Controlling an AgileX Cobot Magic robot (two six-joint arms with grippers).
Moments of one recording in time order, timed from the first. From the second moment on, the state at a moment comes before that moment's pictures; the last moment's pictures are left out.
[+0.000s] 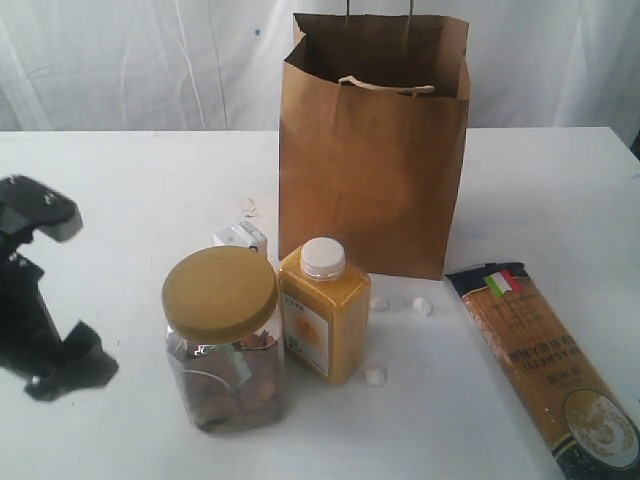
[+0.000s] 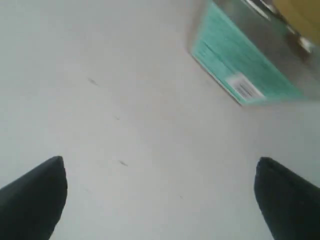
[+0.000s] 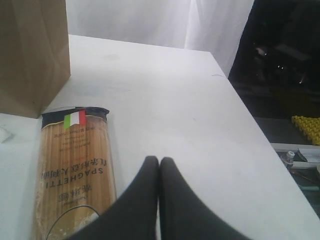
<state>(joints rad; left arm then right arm) -0.36 1.17 -0.69 -0.18 0.69 0.39 -0.10 0.01 0.00 0.05 0.32 -0.16</state>
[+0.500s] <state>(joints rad) -0.36 1.02 -0.19 -0.01 -0.35 0.24 -0.10 0.01 0.00 0.05 0.32 -0.16</state>
